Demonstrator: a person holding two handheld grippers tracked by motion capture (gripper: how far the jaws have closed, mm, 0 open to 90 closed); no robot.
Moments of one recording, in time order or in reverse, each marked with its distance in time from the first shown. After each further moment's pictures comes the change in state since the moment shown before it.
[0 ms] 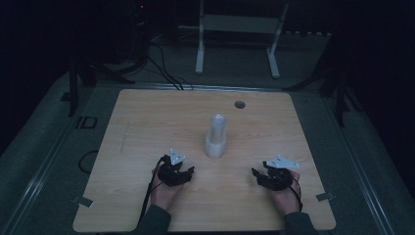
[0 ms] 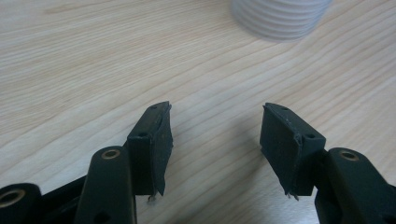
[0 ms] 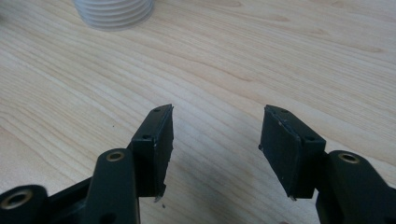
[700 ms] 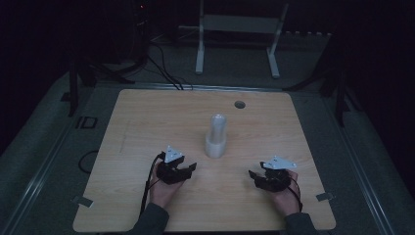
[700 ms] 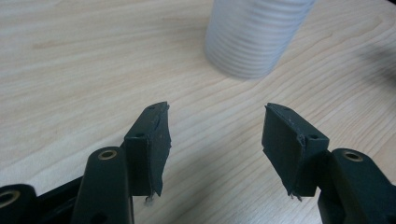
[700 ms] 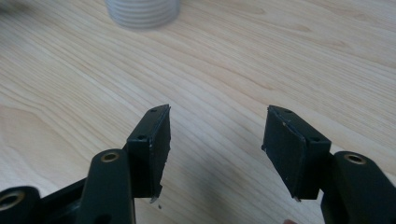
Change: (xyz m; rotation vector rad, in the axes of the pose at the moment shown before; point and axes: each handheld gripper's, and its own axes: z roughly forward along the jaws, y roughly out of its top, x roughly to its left) left arm 0.004 0.011 -0.014 -0.106 -0.113 -0.039; right arm 0.010 0.007 -0.006 0.012 0.047 -0.058
